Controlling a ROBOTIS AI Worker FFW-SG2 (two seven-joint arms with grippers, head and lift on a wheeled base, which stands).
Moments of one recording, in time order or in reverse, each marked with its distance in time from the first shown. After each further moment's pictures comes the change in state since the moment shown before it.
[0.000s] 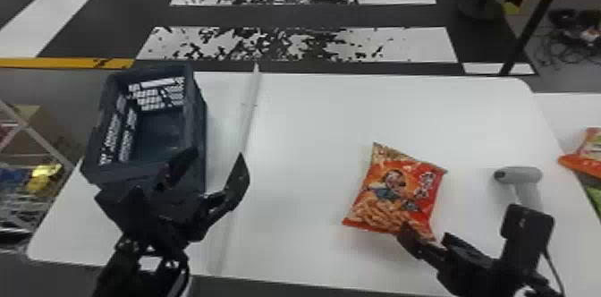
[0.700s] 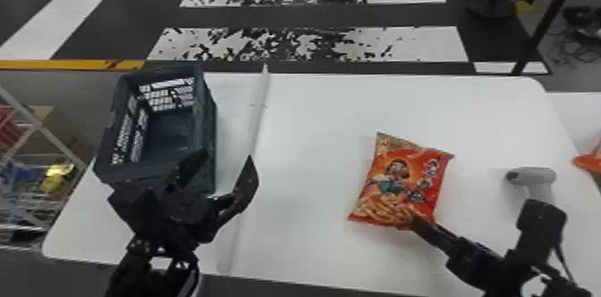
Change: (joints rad) left arm 0.005 0.001 0.002 0.005 0.000 0.000 0.000; right arm -0.098 0.046 -0.091 0.134 -0.112 0.056 0.105
